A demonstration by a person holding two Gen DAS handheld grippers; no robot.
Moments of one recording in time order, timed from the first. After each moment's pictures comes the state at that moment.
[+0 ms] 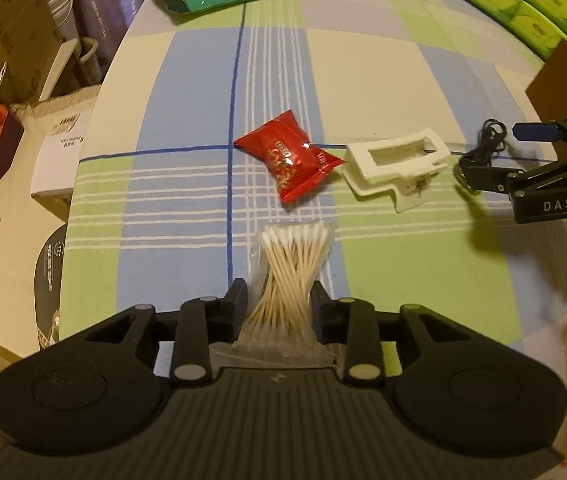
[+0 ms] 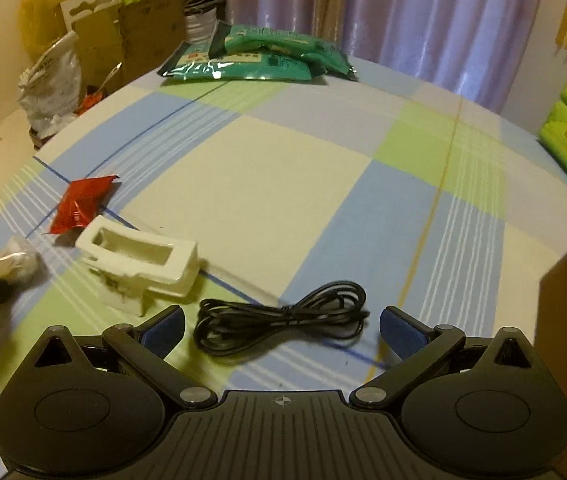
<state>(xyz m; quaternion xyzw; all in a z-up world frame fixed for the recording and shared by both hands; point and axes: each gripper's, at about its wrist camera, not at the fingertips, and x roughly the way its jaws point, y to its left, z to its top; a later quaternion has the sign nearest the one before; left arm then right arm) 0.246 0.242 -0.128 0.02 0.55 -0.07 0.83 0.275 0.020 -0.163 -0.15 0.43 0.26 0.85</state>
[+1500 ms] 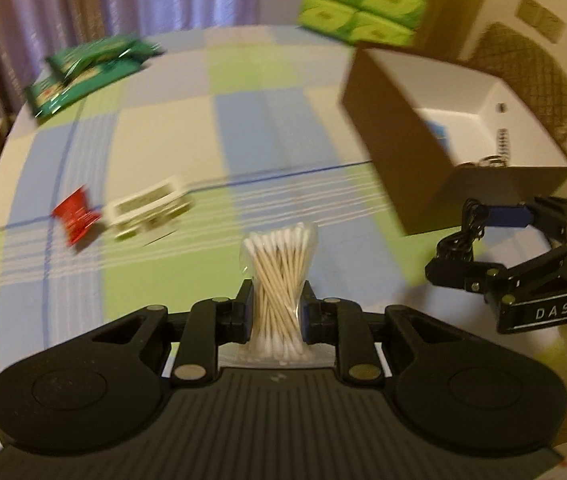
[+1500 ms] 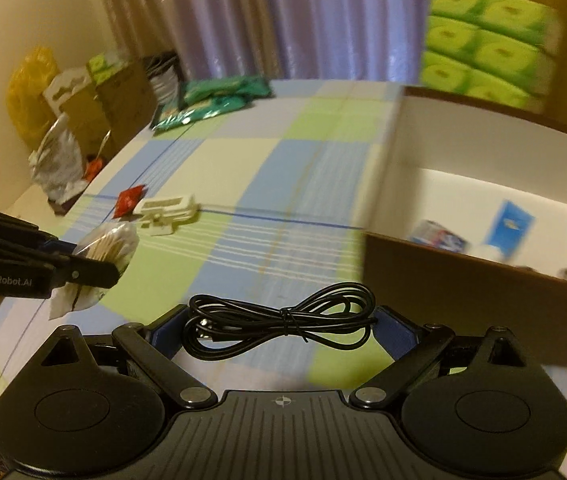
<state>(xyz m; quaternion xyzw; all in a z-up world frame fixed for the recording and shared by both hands) 0.154 0.074 -0.048 0.04 0.47 -0.19 0.86 0.116 -0.145 -0.064 -0.01 0.41 0.21 0.88</state>
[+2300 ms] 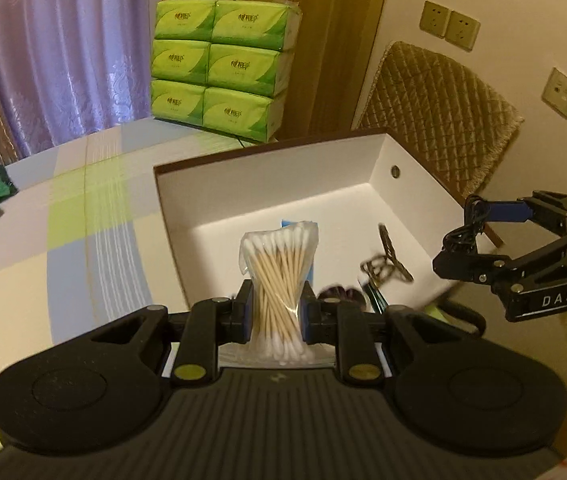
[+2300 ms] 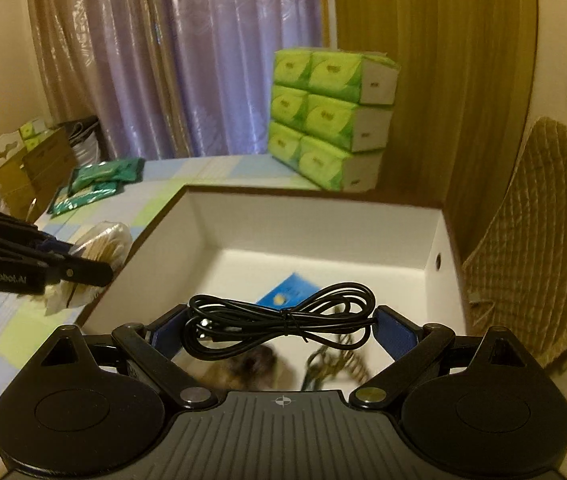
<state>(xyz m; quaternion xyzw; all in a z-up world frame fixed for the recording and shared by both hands) 0.220 -0.139 0.002 0.07 0.40 -0.29 0.87 0.168 -0.344 0.015 -0.01 0.35 0.13 0.93</state>
